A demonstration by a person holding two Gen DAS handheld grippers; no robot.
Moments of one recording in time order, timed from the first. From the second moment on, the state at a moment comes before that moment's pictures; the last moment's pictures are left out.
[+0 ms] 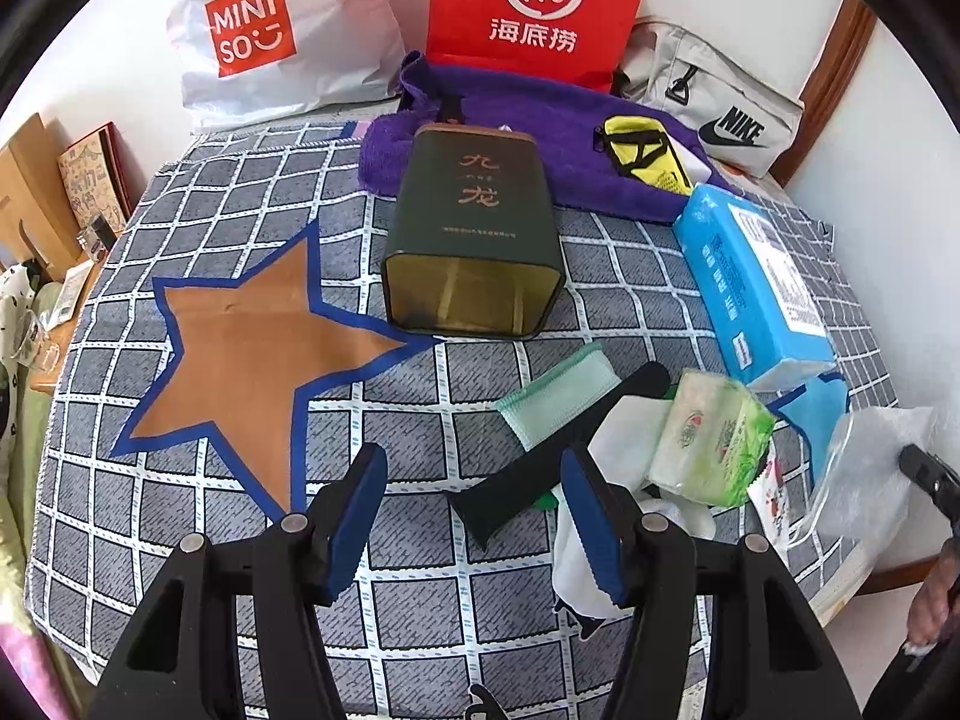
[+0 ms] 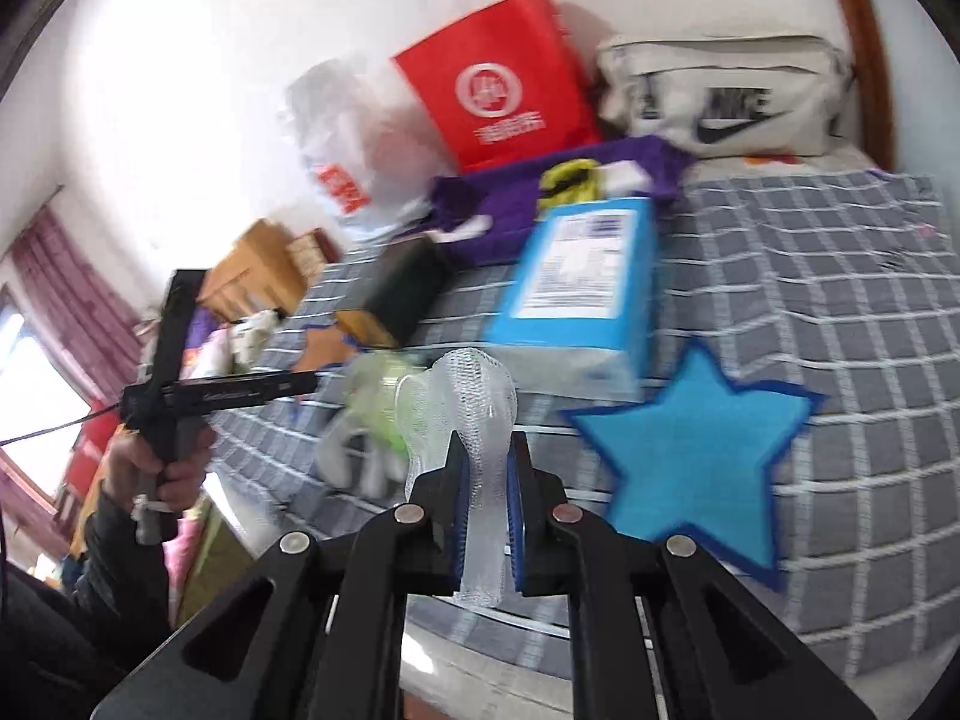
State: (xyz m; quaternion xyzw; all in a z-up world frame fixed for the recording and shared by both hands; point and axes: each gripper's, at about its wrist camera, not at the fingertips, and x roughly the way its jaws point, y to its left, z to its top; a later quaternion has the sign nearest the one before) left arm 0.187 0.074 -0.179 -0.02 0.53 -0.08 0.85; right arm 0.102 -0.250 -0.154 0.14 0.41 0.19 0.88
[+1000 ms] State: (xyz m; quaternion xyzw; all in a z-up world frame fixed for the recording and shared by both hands) left arm 0.184 0.057 -0.211 0.05 0.52 -0.17 0.83; right arm 0.131 -0.265 -0.218 0.11 0.50 0.10 0.85
